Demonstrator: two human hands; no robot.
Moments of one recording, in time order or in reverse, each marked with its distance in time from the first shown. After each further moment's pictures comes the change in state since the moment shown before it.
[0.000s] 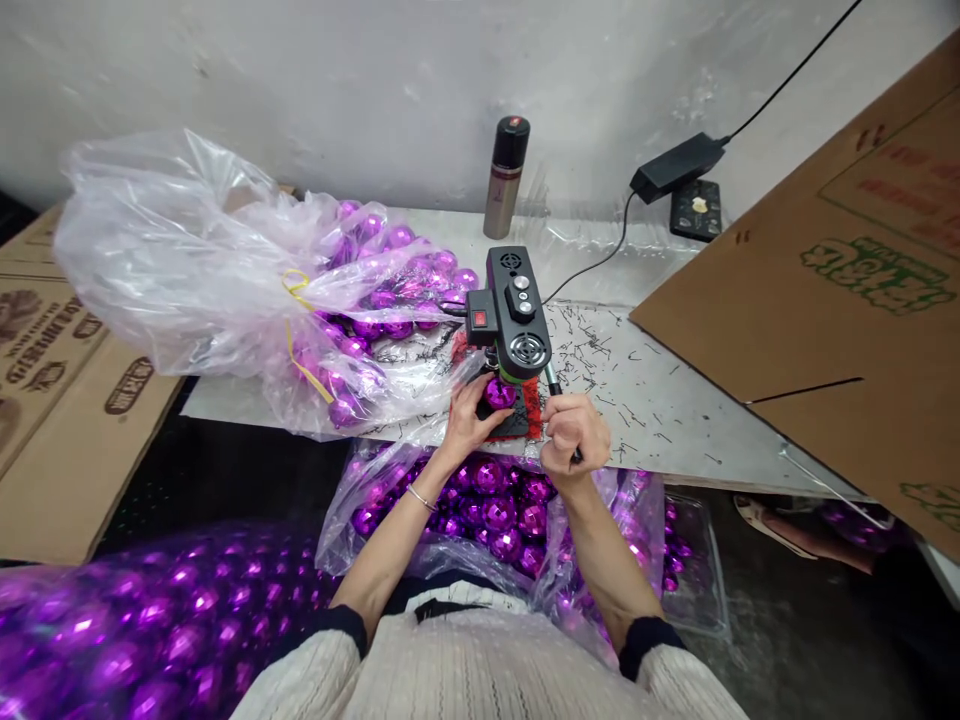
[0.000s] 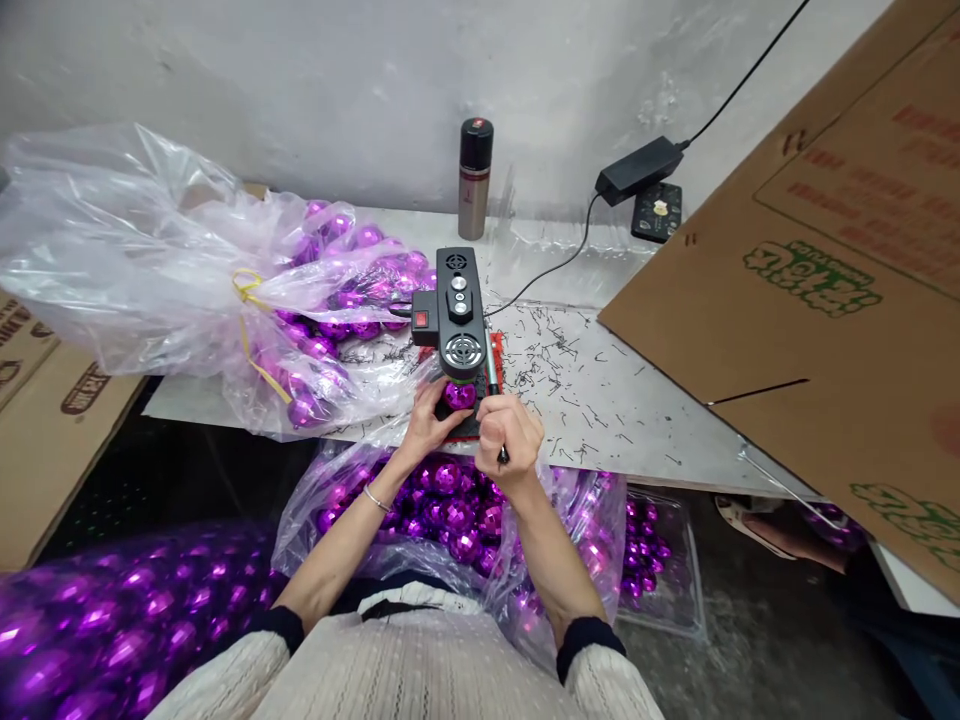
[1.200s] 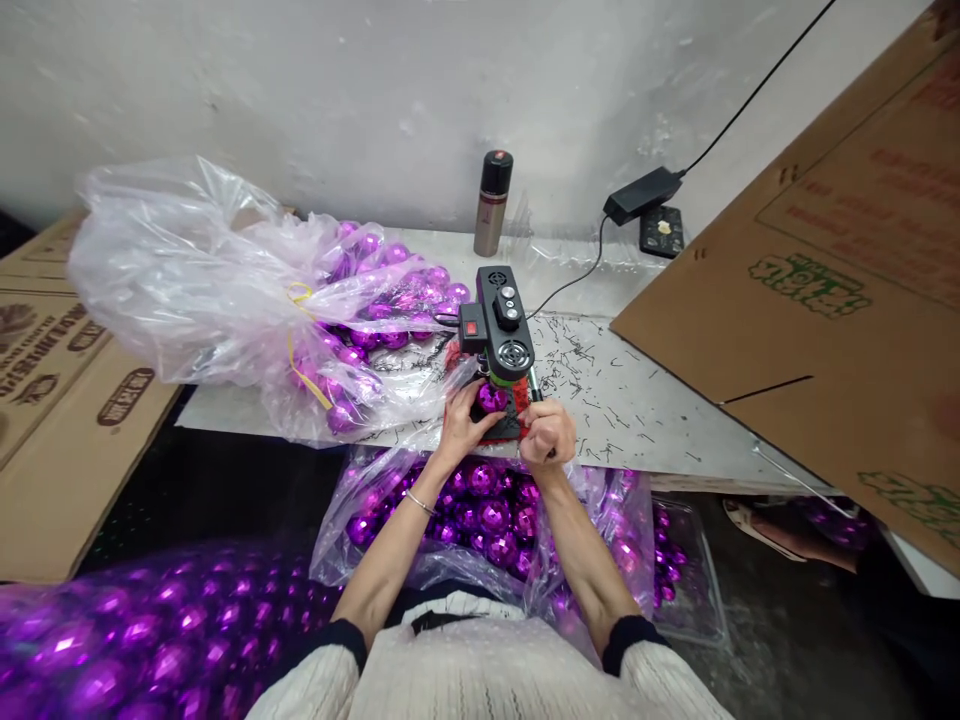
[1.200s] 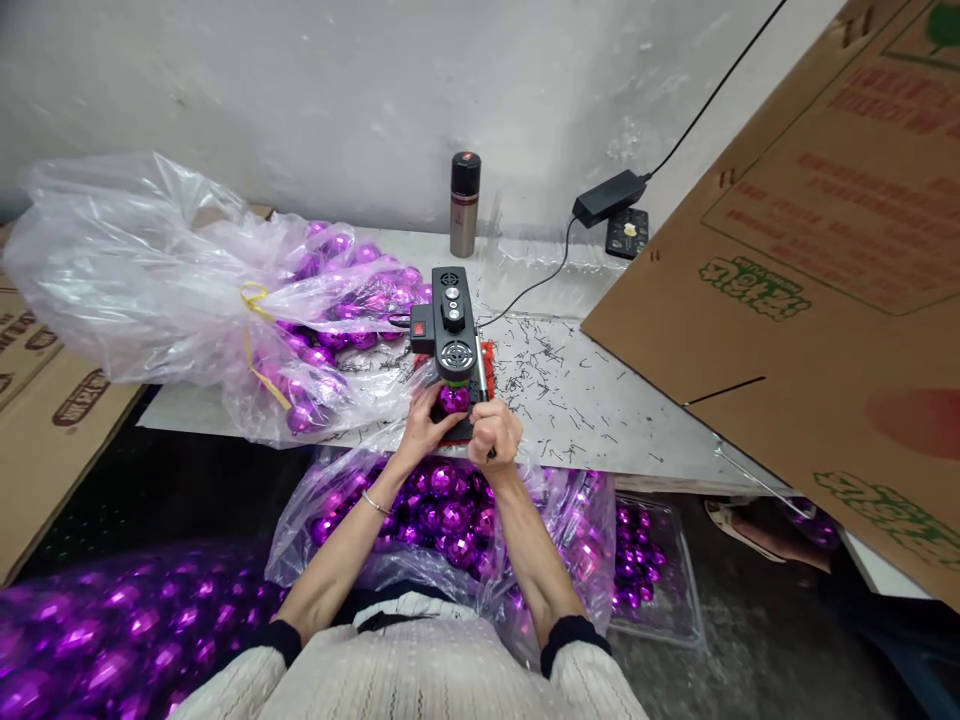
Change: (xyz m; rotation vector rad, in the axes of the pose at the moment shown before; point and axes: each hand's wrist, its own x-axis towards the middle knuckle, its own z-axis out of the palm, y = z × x) left_hand 0.005 0.001 0.002 -0.090 0.031 -0.028; right_hand -0.024 0.017 0.022 0.052 0.134 -0.080
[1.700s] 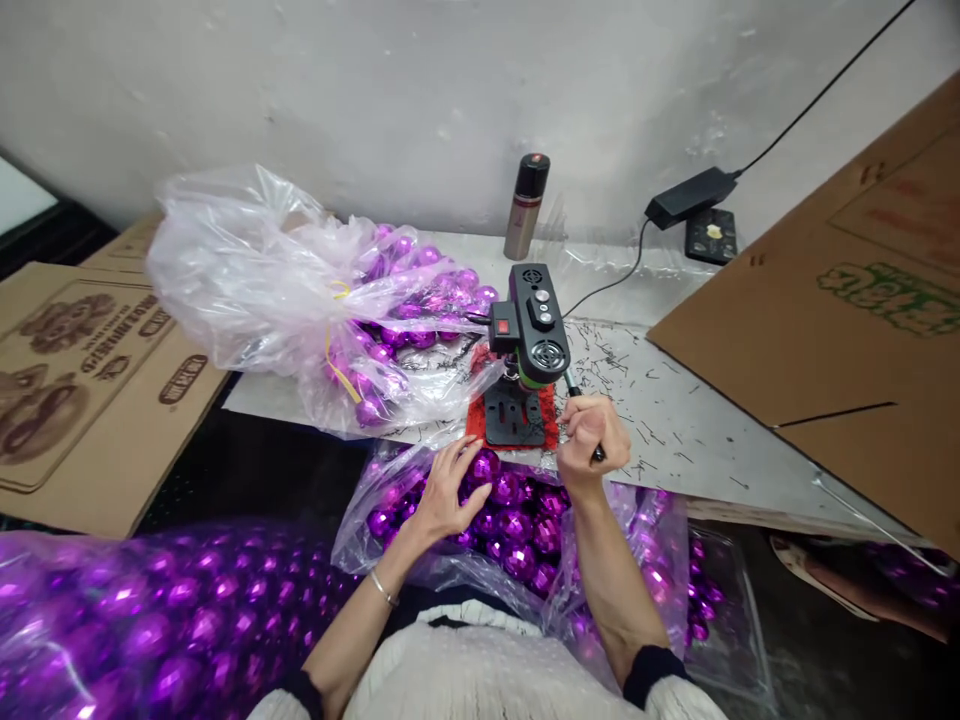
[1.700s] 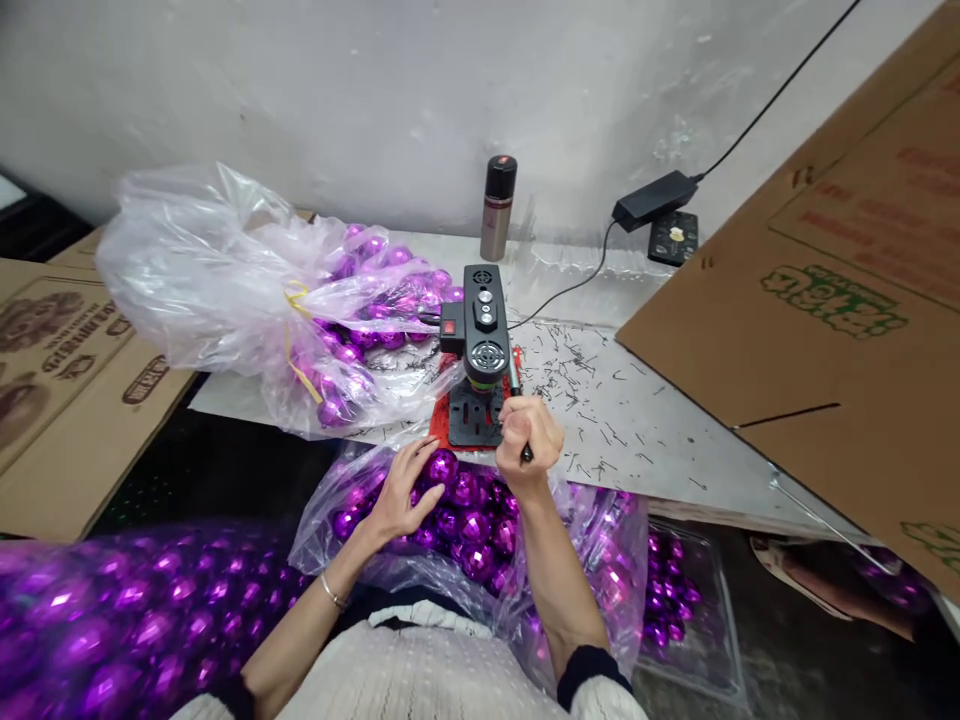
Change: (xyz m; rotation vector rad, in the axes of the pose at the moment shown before) left_hand -0.115 0.021 -0.068 0.431 -0.109 0.265; right_hand 0.037 -0.020 -0.004 0.035 0.045 0.121
